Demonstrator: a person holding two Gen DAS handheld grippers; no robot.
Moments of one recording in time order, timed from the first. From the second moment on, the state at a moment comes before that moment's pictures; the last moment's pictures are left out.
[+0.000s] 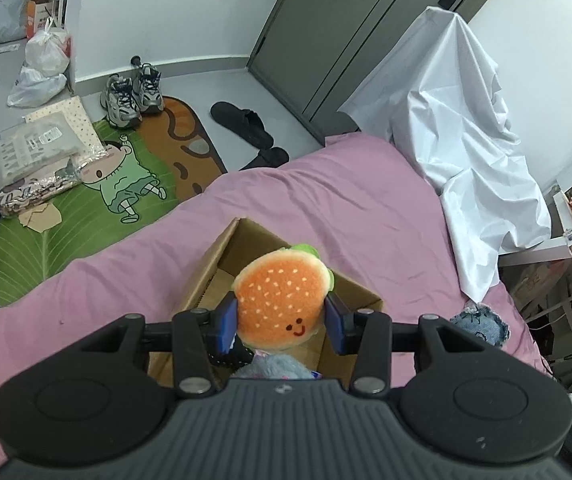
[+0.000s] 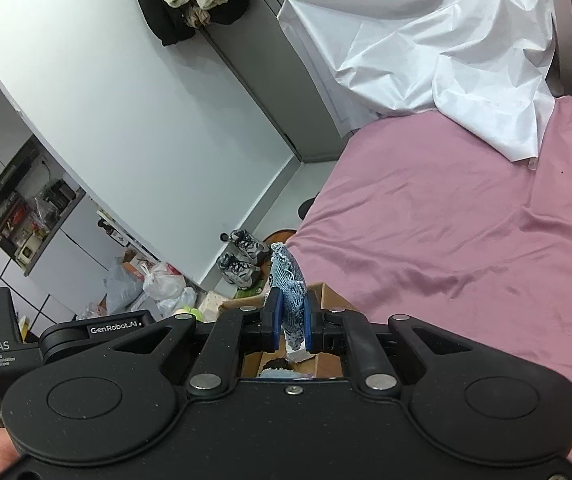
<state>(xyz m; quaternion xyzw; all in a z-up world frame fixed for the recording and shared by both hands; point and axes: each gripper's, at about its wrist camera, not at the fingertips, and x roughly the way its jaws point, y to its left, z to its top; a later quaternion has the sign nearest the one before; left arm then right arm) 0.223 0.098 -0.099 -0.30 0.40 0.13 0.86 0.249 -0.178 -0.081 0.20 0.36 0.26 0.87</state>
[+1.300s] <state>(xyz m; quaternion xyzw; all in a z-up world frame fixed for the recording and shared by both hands) 0.221 0.103 -0.065 -0.25 0.44 0.09 0.86 0.243 -0.145 -0.093 0.17 0.41 0.25 0.86</state>
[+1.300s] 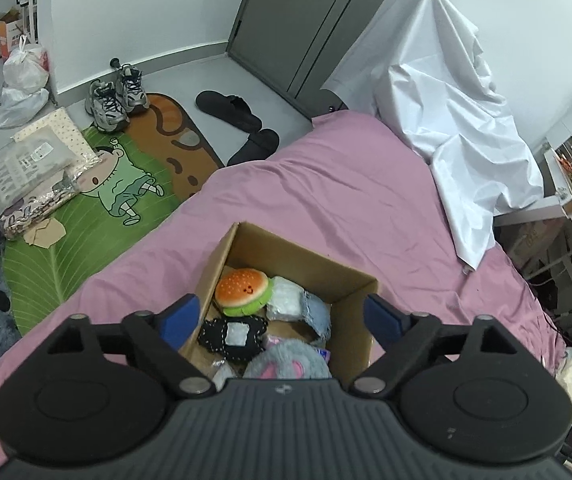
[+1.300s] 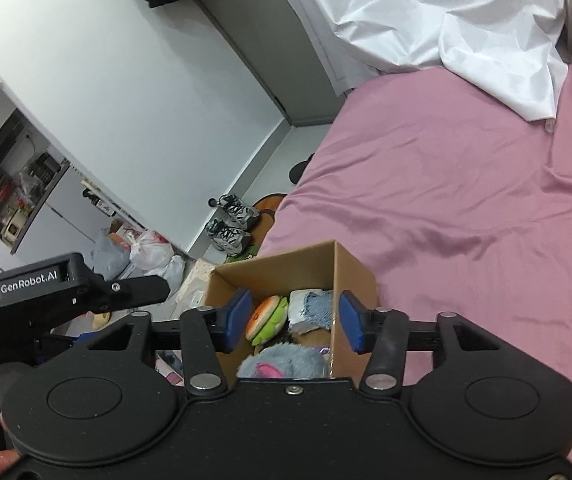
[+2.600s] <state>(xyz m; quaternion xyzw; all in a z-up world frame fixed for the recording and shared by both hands) 0.116 0.030 0.014 -0.17 0.43 0.06 0.88 0.127 -0.260 0.014 0.08 0.39 0.22 0.89</state>
